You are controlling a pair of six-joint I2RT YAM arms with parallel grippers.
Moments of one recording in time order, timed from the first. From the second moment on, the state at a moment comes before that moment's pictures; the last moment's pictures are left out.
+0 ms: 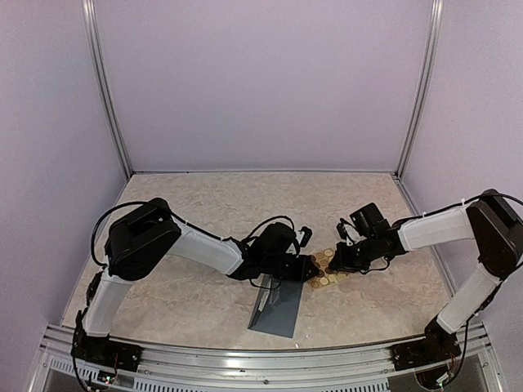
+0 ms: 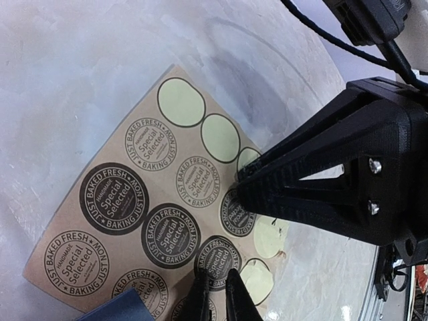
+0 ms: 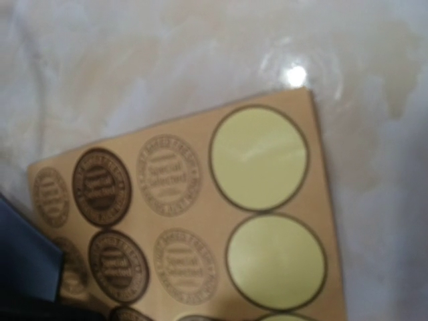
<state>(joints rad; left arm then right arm) -1.04 2.31 1.42 0.31 0.23 -0.67 0.53 1.61 0.72 -0.11 -0.25 0.54</state>
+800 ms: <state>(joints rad) -1.04 2.31 1.42 0.31 0.23 -0.67 0.53 1.62 0.73 -0.10 -0.26 0.54</state>
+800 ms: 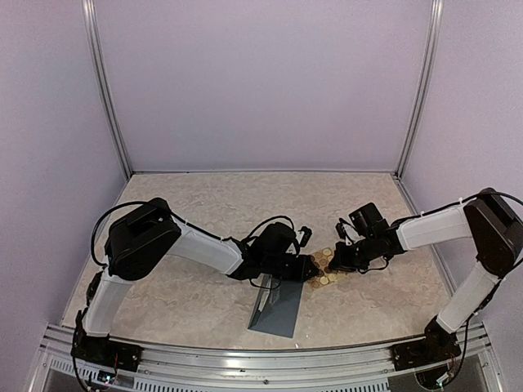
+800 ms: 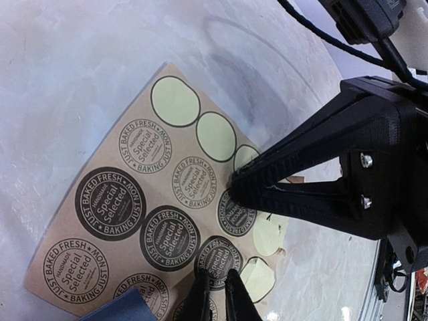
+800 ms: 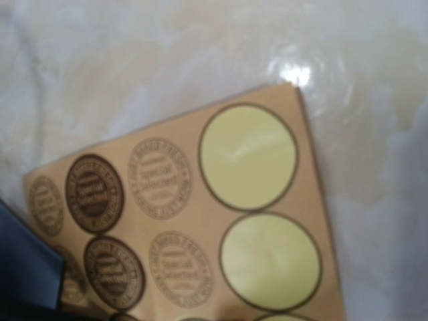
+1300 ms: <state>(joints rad) -1.03 2.31 1.42 0.30 0.21 -0.70 0.52 1.57 0.73 -0.06 -0.39 0.54</state>
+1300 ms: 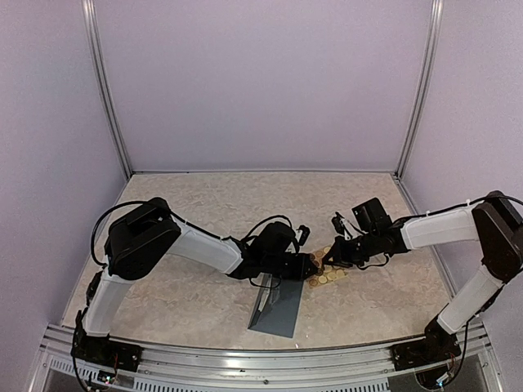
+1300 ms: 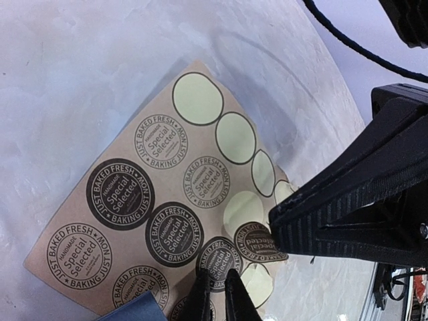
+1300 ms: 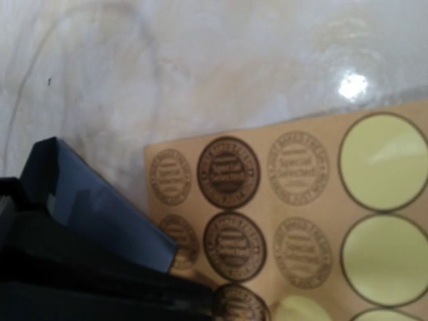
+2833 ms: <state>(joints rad) -1.09 1.63 0.77 0.11 -0.06 -0.69 0.81 1.23 0.58 0.14 -0.45 0.70</state>
